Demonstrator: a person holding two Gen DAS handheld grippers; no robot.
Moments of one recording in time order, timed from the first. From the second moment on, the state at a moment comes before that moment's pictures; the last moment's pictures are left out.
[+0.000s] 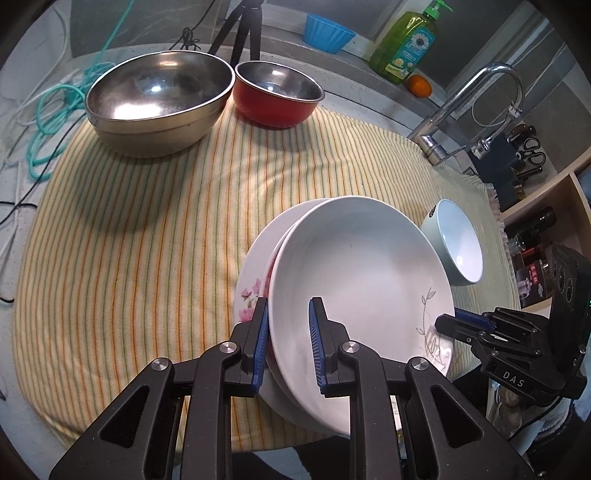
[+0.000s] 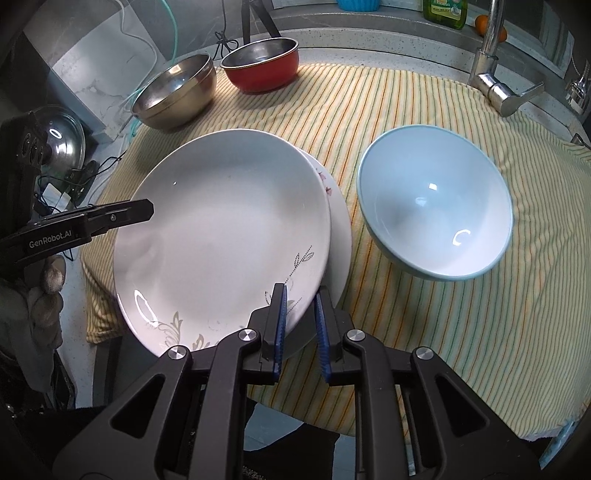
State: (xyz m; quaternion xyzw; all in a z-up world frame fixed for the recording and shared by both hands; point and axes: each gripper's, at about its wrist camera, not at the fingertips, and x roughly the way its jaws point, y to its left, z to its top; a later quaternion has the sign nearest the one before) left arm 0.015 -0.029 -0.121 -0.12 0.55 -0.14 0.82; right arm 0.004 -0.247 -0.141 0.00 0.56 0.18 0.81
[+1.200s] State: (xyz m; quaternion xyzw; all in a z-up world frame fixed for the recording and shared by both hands) left arm 0.014 -0.038 -0.111 -0.04 0.55 -0.14 0.82; right arm 0.007 -0.253 -0.116 0.02 0.53 0.18 0.83
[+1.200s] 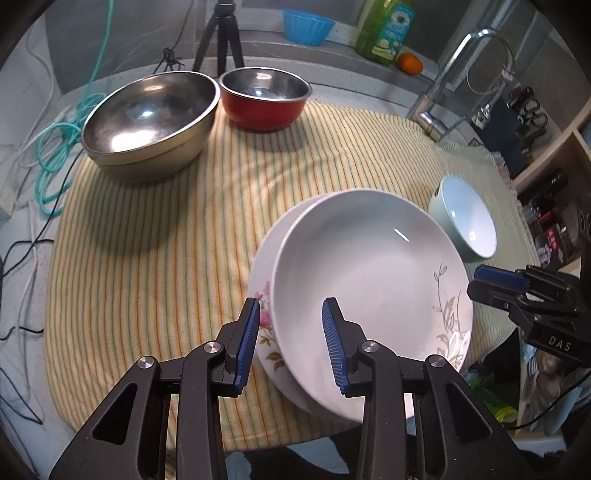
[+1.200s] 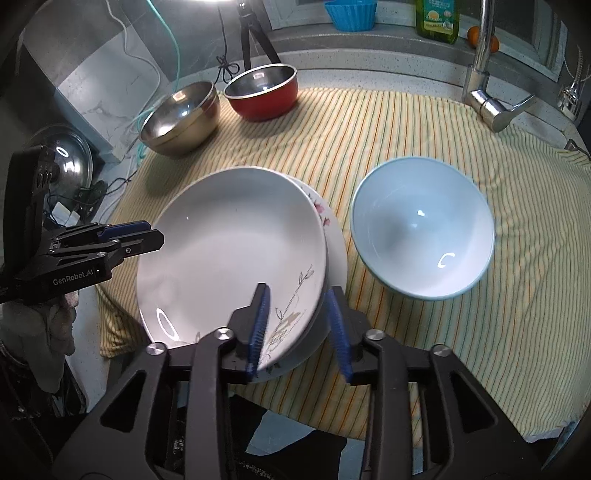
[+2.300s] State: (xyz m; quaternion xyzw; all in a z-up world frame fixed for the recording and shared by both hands) left arm 0.097 0.141 -0.087 -0.25 0.47 -0.07 0.84; right arm 0.108 -0.138 -0.076 0.13 0.49 0.23 0.83
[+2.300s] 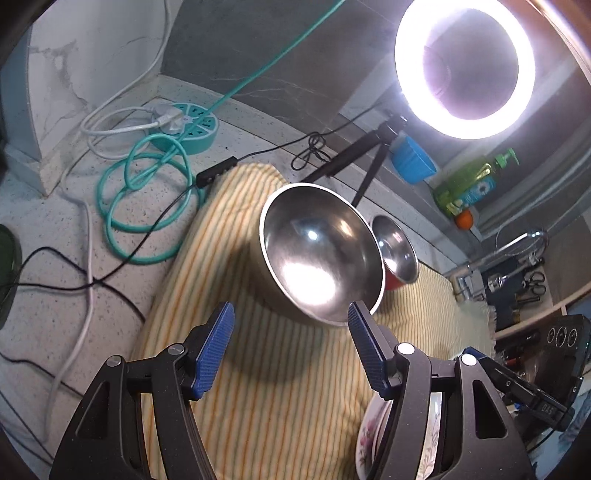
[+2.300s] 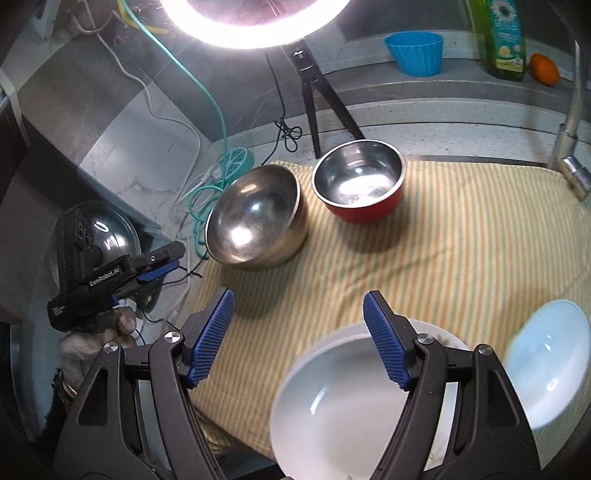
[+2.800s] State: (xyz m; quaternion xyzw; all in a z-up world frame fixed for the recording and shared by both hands) left arm 0.157 0.149 -0.118 -0.26 0.49 -0.09 0.83; right arm 0.182 -0.094 -0.118 0.17 0.53 0.21 0.80
